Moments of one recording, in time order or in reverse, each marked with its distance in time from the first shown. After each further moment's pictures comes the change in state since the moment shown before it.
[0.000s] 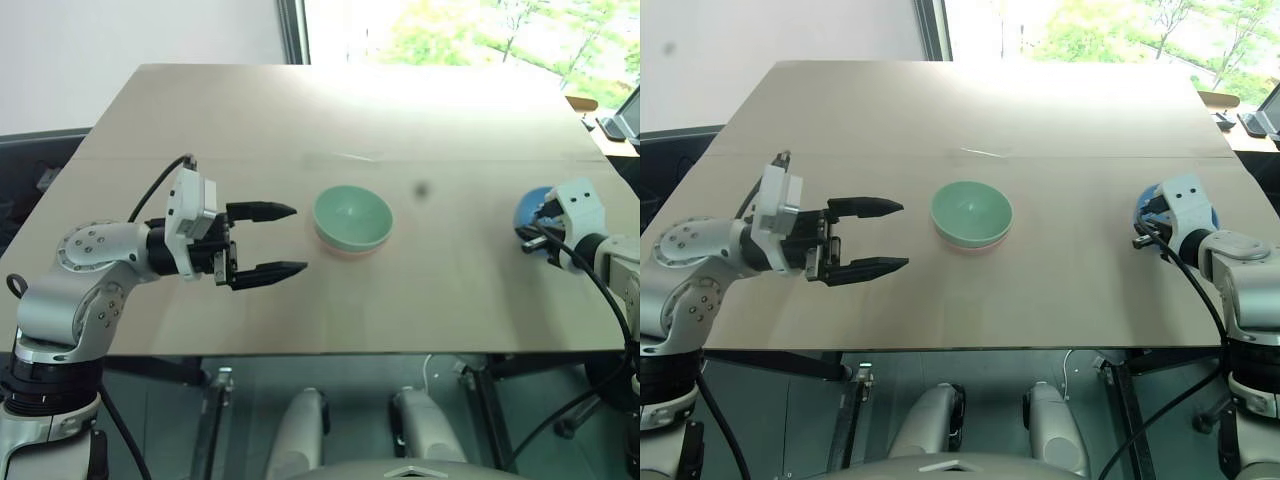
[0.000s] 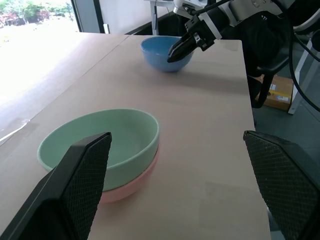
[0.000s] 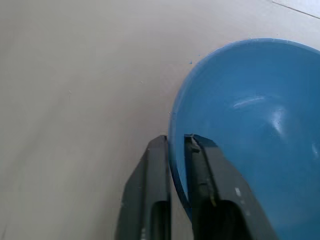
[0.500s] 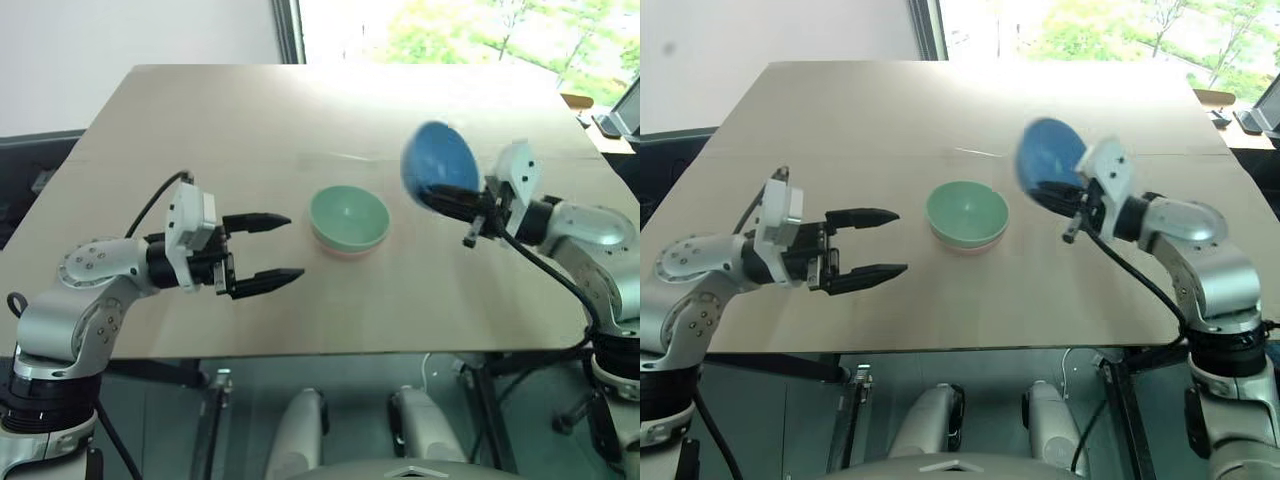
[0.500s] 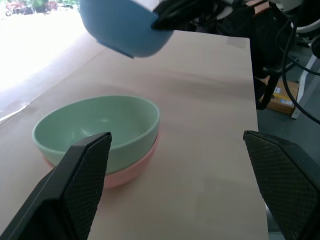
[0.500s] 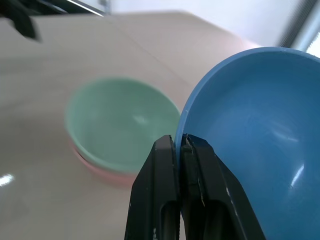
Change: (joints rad) left arm 0.109 -0.007 0.033 -0.023 -0.001 -0.003 0.056; right arm -0.188 0.136 0.181 -0.135 0.242 -0.394 0.290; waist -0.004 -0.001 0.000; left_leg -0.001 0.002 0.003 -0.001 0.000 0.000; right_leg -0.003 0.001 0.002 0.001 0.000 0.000
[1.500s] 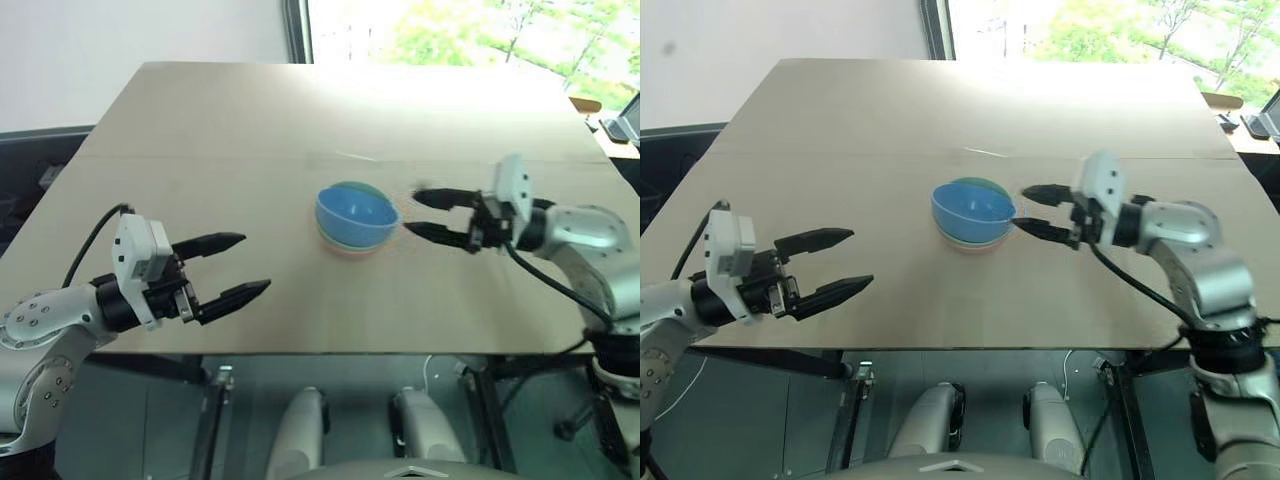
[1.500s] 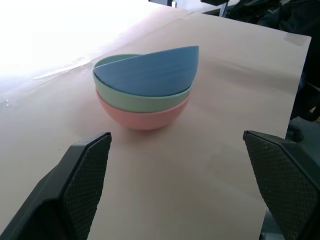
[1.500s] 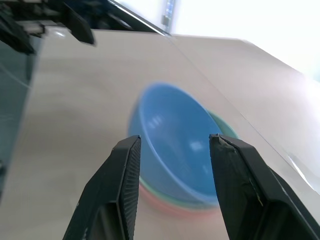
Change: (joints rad) left arm 0.290 -0.005 0.252 -0.152 -0.051 0.029 0.152; right arm 0.212 -0.141 -0.067 0.009 0.021 -0.154 0.096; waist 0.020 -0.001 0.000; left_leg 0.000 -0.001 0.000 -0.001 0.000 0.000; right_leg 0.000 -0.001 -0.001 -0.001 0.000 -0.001
